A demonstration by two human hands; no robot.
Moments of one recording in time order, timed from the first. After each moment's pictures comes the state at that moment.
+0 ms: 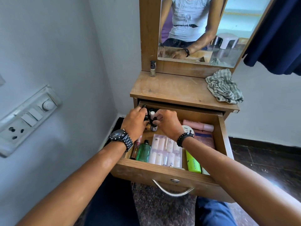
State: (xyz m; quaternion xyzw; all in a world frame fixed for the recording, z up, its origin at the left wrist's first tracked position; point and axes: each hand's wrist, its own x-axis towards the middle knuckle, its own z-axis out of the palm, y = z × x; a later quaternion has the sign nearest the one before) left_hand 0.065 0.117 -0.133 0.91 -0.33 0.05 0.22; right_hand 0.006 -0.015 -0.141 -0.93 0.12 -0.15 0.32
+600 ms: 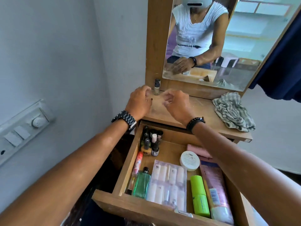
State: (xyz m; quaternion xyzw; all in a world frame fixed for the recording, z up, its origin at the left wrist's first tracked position) left_hand 0.157 0.066 -0.066 0.86 -0.30 0.09 0.39; right_hand 0.086 -0.062 -0.058 -0.91 0.12 -0.24 0.32
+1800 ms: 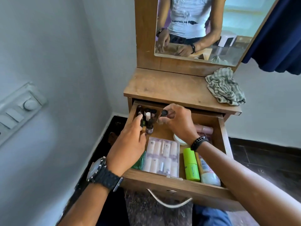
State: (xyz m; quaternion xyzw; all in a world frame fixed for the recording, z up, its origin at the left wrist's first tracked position) left_hand 0.005 0.141 -0.107 0.89 -0.31 -0.06 0.34; right_hand -0.005 -0.049 -0.130 -0.88 0.17 -0.18 0.40
